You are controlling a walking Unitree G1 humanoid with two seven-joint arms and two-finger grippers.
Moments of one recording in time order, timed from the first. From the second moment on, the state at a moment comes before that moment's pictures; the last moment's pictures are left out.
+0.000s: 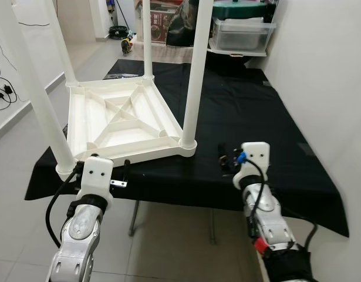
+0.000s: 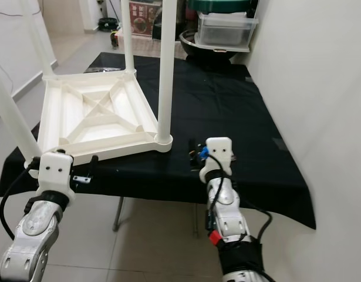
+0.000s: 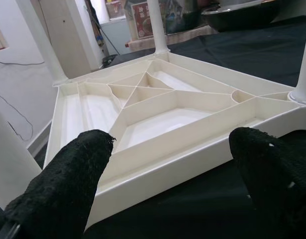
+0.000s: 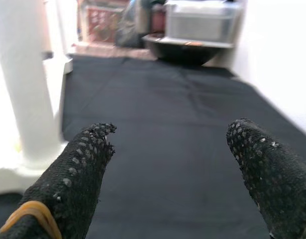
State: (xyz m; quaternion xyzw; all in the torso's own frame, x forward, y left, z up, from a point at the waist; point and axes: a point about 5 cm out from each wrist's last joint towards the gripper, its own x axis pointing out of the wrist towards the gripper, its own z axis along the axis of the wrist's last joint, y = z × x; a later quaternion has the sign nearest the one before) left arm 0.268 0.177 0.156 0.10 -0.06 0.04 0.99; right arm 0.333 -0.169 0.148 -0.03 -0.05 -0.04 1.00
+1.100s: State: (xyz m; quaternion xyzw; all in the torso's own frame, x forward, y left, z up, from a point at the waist) left arm 0.273 0.177 0.163 0.12 -0.07 0.03 0.99; right arm 0.341 -0.177 0.157 -0.03 -0.06 -0.07 1.00
